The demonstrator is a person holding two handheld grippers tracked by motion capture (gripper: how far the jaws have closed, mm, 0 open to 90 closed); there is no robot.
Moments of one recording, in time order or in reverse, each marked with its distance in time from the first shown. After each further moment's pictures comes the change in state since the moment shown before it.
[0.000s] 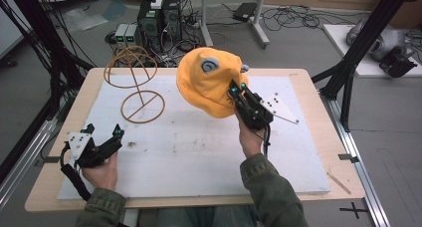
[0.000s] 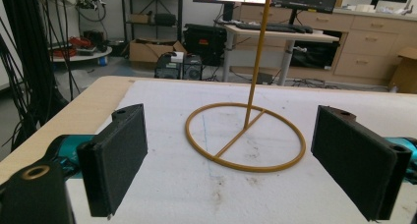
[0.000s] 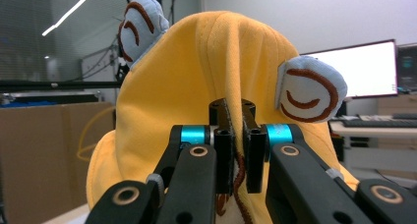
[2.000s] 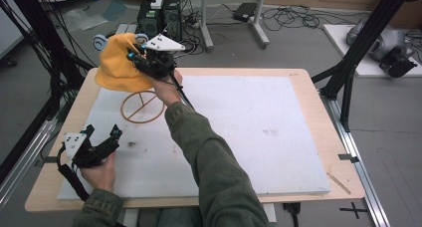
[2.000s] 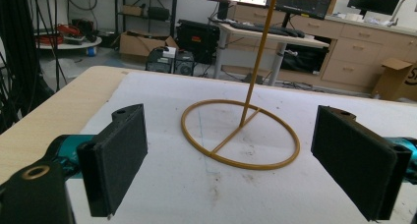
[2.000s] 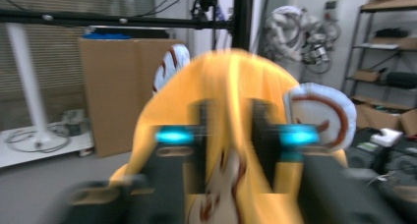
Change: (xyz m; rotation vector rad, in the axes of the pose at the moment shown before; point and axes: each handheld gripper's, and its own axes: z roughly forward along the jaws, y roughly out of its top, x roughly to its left) left arm 0.011 -0.004 0.002 0.011 -0.031 -0.054; right arm 0.116 -0.015 0.236 0.294 0.310 -0.040
